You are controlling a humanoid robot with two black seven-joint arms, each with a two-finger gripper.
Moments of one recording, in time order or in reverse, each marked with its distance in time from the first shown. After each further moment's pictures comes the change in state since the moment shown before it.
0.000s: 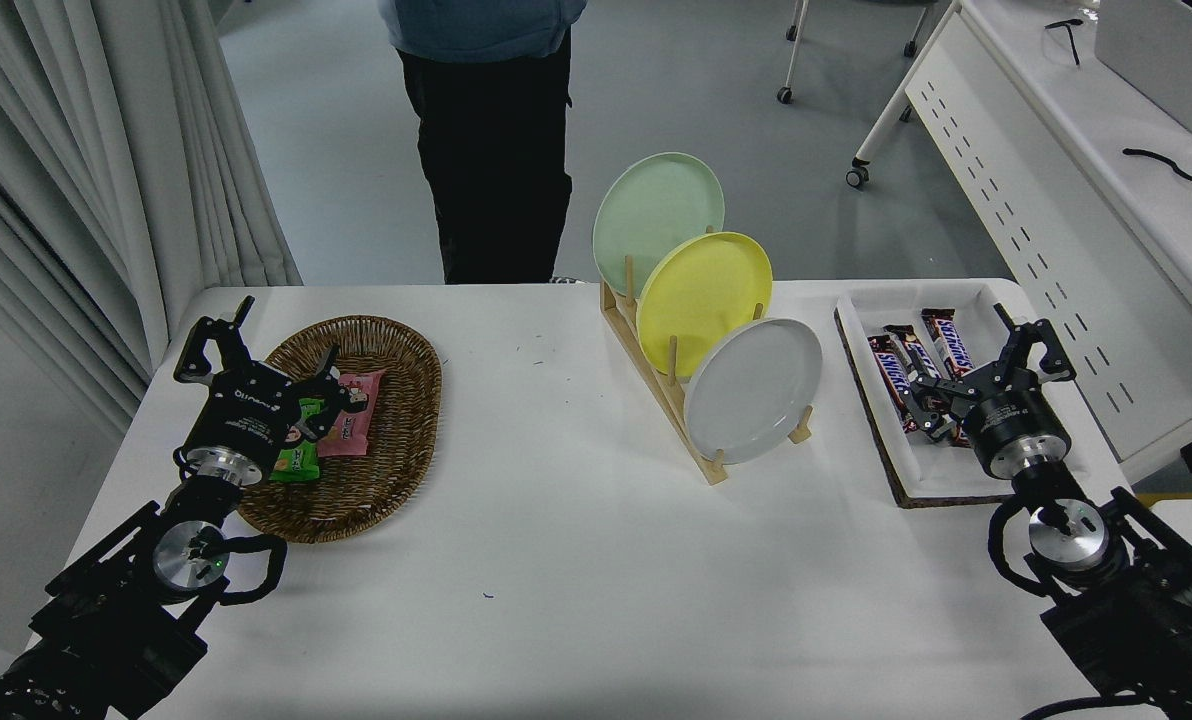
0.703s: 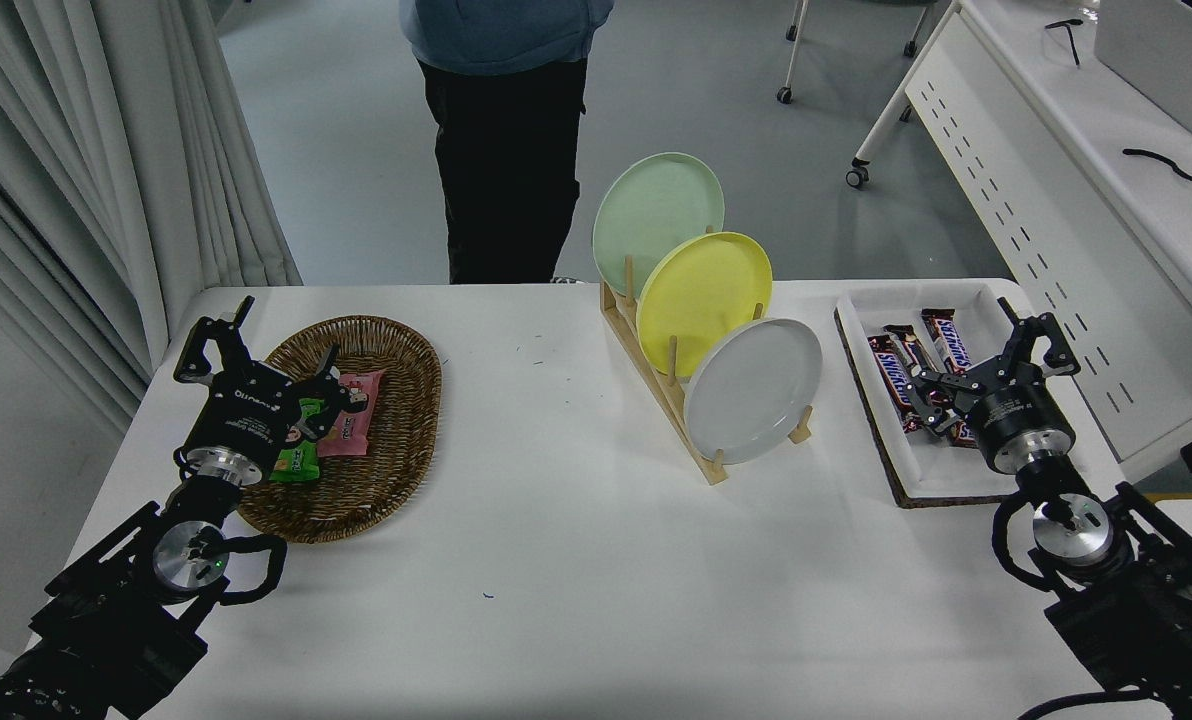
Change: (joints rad) left arm 0.000 0.000 0.000 0.000 -0.005 -0.002 0.002; right arm 0.002 -0.016 0.002 -0.003 -0.002 -0.002 -0.001
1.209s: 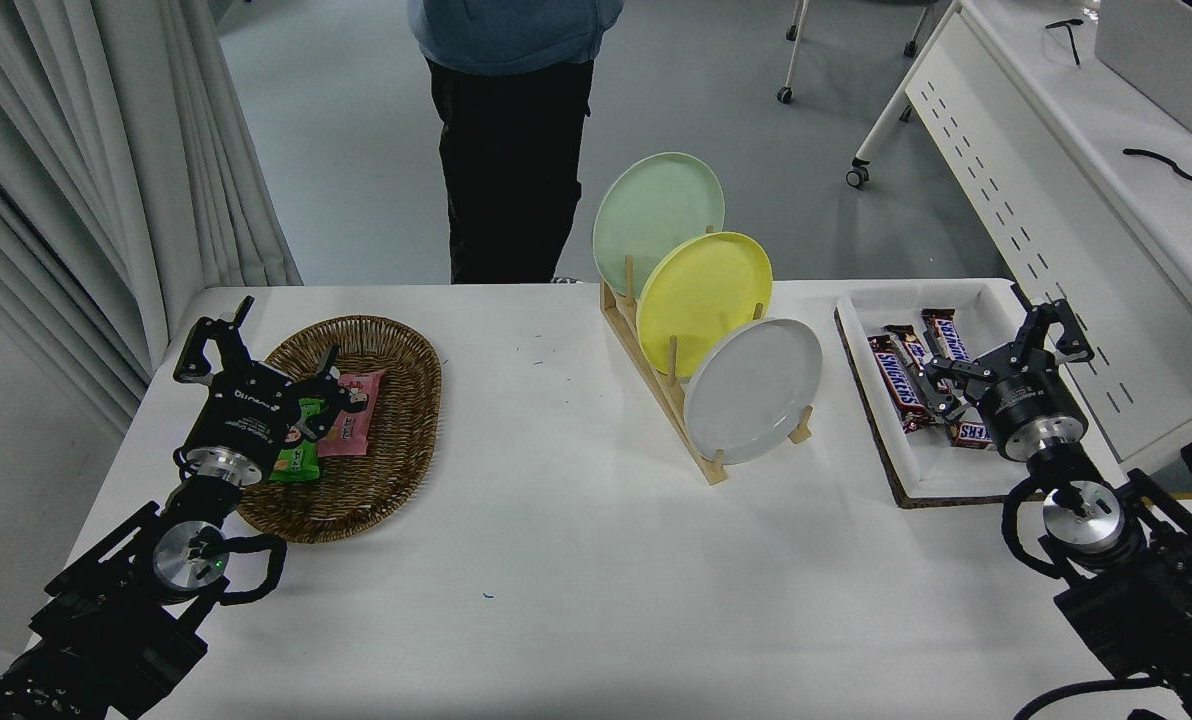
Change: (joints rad) left arm 0.000 0.000 0.000 0.000 0.000 0.000 0.000; right arm 0.029 -0.022 -0.020 -0.002 0.000 -0.008 0.000
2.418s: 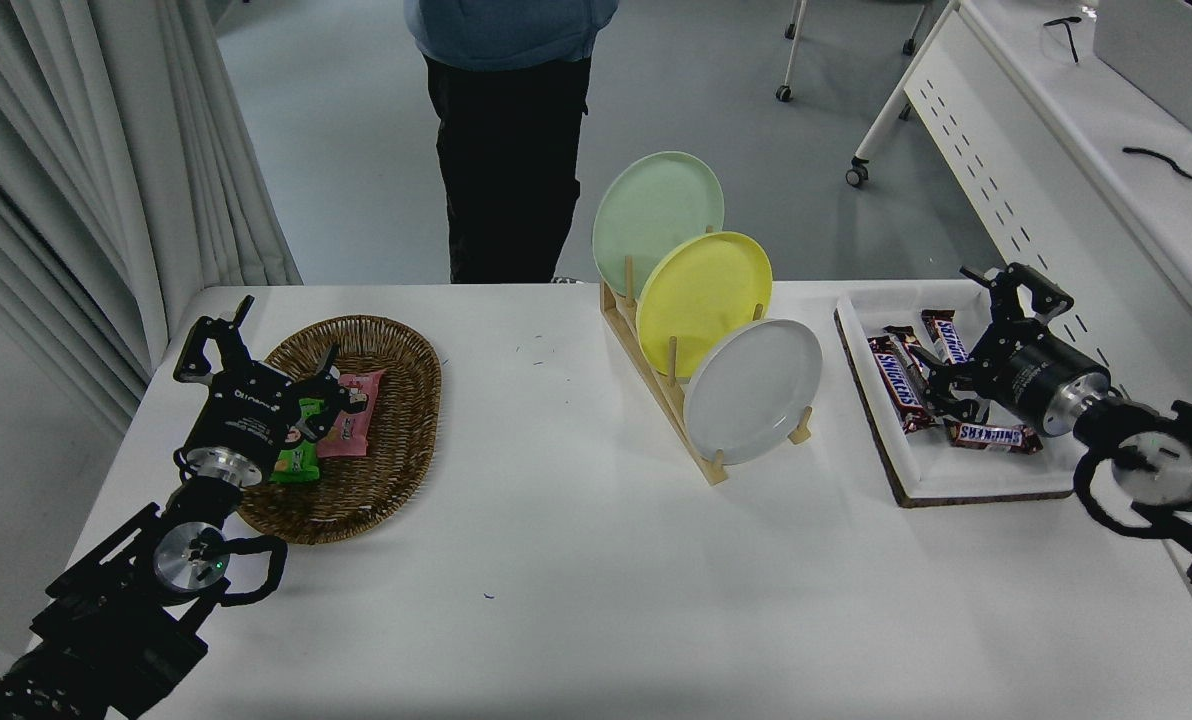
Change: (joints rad) left arm 0.000 0.000 0.000 0.000 0.000 0.000 0.000; right arm 0.329 -0.411 -1.154 0.362 0.486 -0.051 -0.001
